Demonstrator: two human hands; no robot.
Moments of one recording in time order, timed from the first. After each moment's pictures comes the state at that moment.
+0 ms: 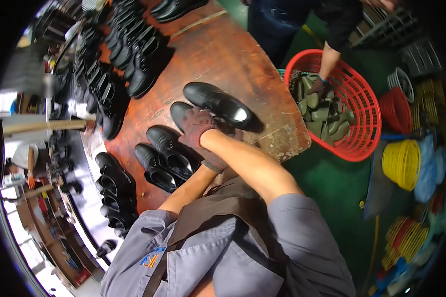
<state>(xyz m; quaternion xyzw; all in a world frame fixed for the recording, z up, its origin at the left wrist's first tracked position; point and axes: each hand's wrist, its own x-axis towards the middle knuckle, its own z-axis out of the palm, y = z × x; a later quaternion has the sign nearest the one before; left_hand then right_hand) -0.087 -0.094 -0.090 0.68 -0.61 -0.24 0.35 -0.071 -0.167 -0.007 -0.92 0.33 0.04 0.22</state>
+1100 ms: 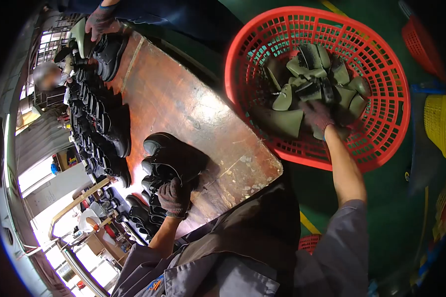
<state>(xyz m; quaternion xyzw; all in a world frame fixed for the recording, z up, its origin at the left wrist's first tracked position) -0.105 -0.137 -0.039 0.63 -0.77 0.09 -0.01 -0.605 -0.342 -0.296 -0.36 0.68 -0.13 0.62</state>
